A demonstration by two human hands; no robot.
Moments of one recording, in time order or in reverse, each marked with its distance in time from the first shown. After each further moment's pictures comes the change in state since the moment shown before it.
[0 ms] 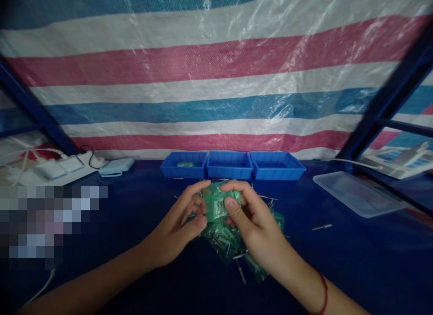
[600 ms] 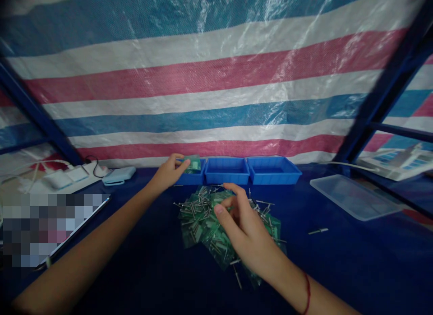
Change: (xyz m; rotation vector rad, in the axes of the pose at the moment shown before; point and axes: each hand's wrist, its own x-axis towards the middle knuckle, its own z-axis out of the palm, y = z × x) left_hand 0.091 -0.057 -0.081 0.597 0.391 -0.254; right_hand 0.001 0.009 -0.002 -0.243 -0.017 -0.075
